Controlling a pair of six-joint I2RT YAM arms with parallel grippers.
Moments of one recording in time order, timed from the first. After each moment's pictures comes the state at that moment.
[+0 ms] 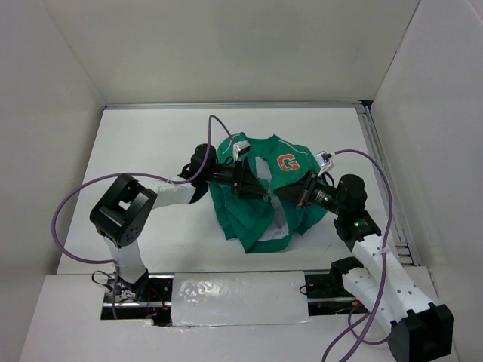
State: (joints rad) left arm -0.58 1.80 0.95 0.75 1.09 -1.30; right arm 0.25 0.72 0.47 0.14 -0.69 0.85
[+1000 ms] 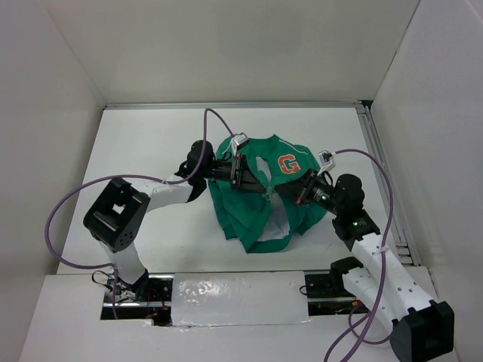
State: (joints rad) left arm -0.58 1.75 0.97 0.76 1.08 -1.26; right arm 0.27 0.73 0.47 0.13 -0.57 0.82
